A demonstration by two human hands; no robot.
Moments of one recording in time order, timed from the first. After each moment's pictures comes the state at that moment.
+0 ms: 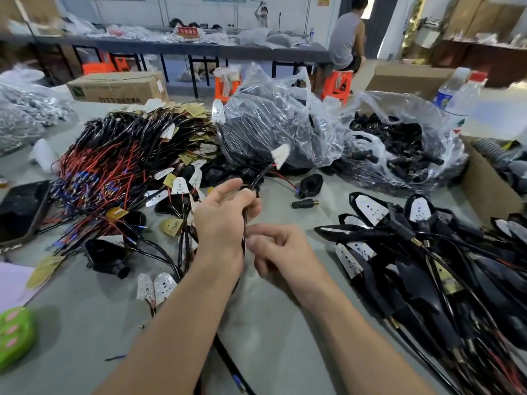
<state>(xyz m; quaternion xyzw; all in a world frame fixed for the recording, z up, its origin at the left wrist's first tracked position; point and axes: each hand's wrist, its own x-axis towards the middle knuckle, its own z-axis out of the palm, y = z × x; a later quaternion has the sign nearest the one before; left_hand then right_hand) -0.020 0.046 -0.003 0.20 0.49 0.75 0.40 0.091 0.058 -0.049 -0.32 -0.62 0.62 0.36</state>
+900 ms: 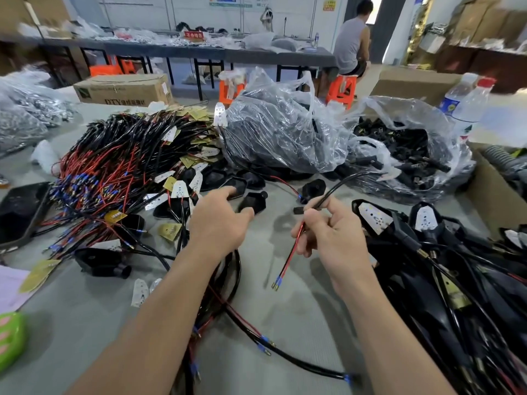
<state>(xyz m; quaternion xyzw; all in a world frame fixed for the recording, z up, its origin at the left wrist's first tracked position) -0.063 0.077 -0.026 0.50 0.79 0.34 0.12 0.131 0.085 -0.026 -0.37 -0.57 0.52 0.51</state>
